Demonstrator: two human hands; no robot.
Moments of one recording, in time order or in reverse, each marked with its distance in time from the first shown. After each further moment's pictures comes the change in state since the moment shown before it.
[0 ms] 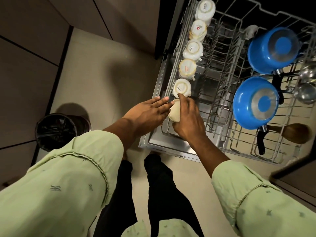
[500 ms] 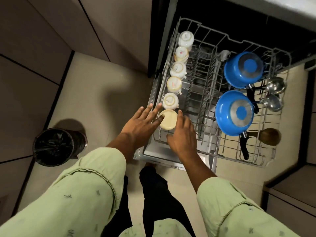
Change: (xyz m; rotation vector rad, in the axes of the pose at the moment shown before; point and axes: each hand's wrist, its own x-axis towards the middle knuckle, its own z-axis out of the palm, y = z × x) left_hand -0.013 0.027 0.002 -0.146 0.074 -0.228; right_hand -0.043 -0.005 -0.020 0.032 0.032 0.170
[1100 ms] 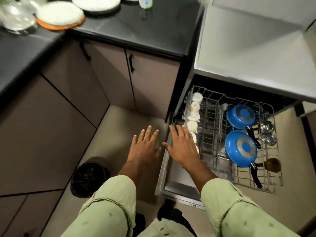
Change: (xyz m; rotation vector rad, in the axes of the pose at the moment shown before) left_hand -0.151 -0.054 -0.064 -0.427 0.253 -0.371; right_hand -0.072 -0.140 -0.088 -0.128 0.107 -0.329
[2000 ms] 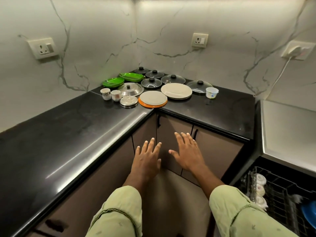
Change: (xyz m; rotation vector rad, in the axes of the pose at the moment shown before) left_hand -0.046 -0.234 -0.194 0.058 0.480 -0.198; right_hand 0.113 -0.287 -0.101 0.000 0.282 -0.415
